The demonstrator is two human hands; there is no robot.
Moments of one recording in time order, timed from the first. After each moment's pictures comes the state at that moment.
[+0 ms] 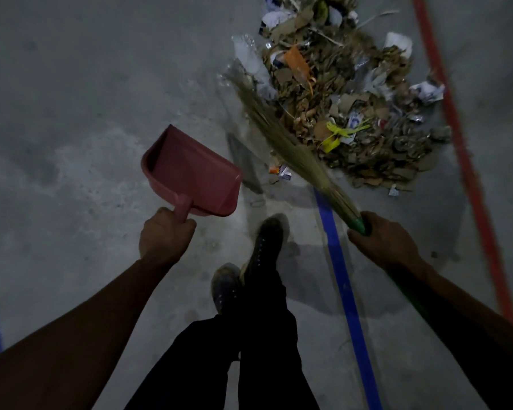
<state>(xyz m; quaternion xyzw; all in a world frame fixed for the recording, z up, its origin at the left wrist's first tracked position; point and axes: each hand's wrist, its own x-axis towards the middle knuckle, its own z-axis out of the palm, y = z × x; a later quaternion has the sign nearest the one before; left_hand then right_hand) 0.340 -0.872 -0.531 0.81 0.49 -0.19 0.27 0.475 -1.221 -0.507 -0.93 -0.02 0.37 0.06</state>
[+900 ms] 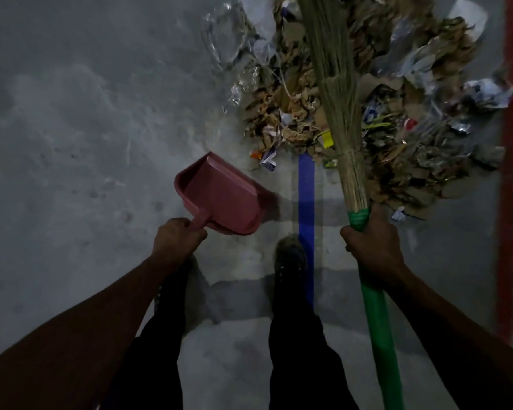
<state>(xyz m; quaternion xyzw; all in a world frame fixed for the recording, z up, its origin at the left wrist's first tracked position) 0.389 -1.027 -0.654 0.72 0.53 -0.30 0.32 0.577 -1.299 -0.627 -0.89 0.04 0.37 0.25</state>
